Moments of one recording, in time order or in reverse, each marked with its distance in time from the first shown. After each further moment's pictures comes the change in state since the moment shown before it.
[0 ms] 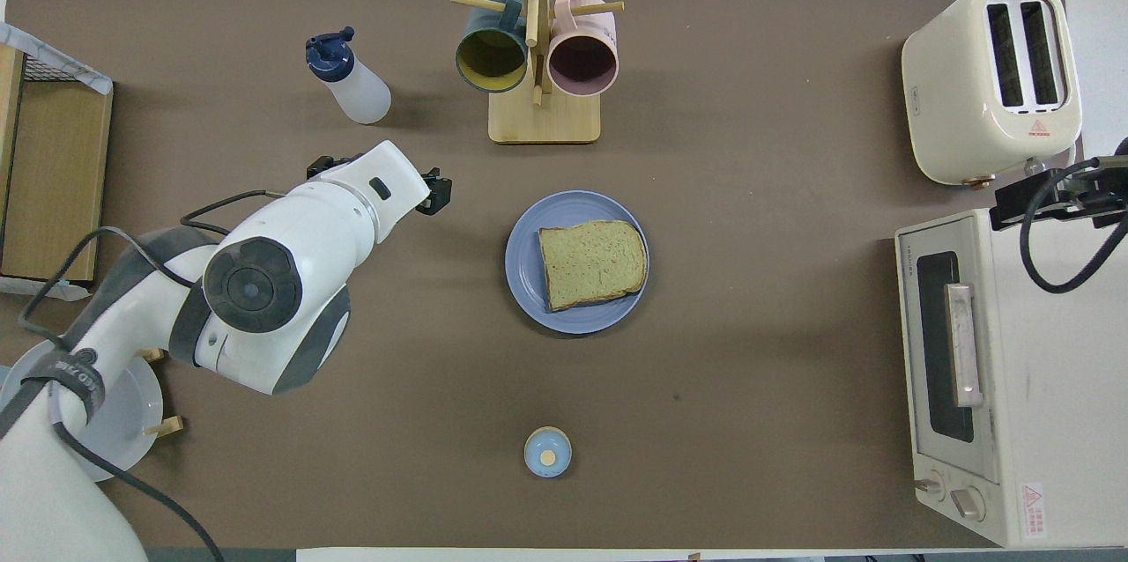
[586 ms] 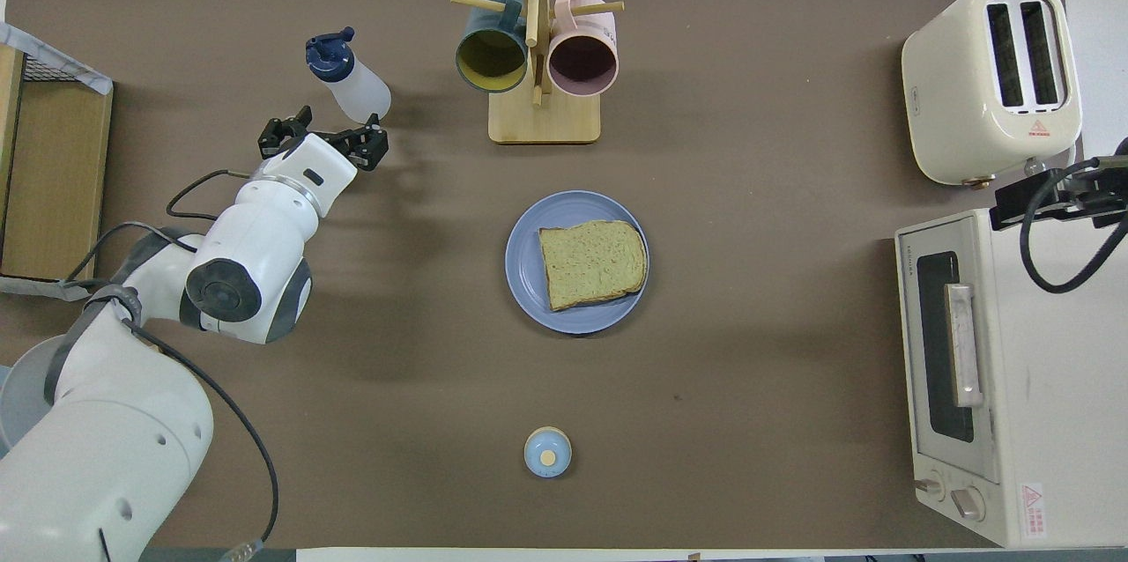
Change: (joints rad) left arm 0.195 0.330 0.017 -0.061 0.003 0.738 0.006; right arm 0.000 0.000 0.000 0.000 0.000 0.000 0.000
